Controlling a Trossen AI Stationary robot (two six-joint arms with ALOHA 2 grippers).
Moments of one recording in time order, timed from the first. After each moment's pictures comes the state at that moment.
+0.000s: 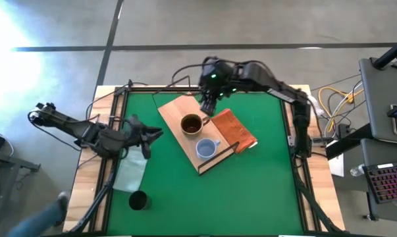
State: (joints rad) left arm -0.39 0.80 0.77 -0.34 -0.75 -0.56; right arm -0.25 1.97 2.36 -1.24 0.01 0.05
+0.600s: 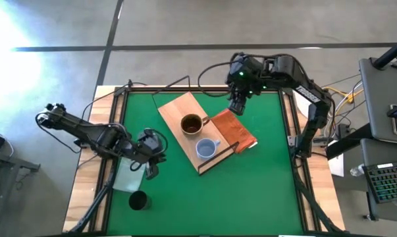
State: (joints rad) left arm -0.39 1.14 1.11 -0.84 -0.27 -0.65; right arm -0.25 1.78 2.35 -1.58 0.11 0.07
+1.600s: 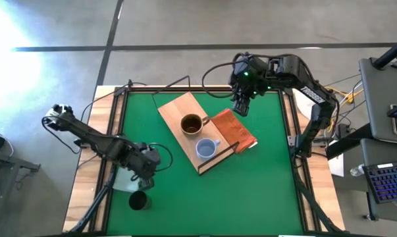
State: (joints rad) left arm -0.48 1.26 1.12 -1.05 -0.07 -0.82; right arm -0.24 1.74 2.32 -1.57 0.10 0.03
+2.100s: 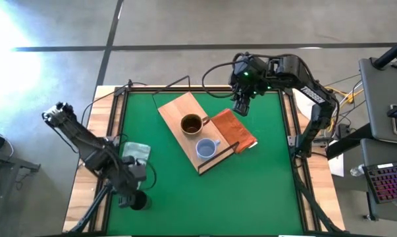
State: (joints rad) left arm -0.72 1.24 1.22 -1.13 0.05 -1.00; right arm -0.24 1.74 2.32 -1.57 0.11 0.02
